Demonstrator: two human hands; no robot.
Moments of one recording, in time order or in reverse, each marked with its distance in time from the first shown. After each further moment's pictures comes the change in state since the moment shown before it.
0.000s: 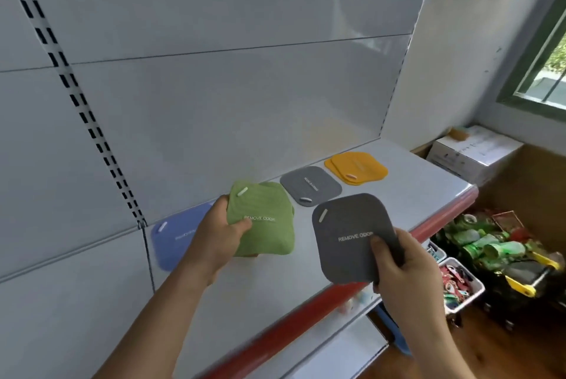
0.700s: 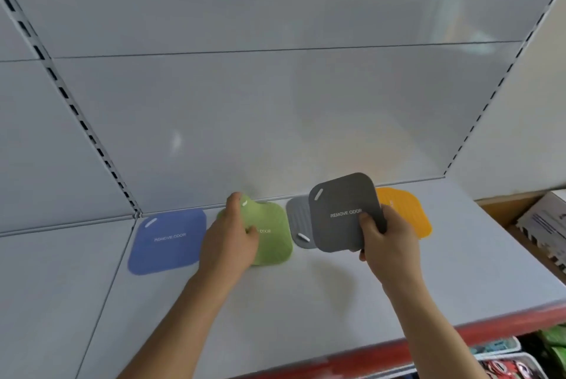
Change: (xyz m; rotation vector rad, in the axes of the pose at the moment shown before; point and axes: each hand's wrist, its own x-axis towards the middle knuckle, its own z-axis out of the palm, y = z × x) left_hand 0.065 -0.008 0.087 0.819 0.464 -0.106; right_hand 0.209 0.019 0.058 0.037 -0.422 -0.044
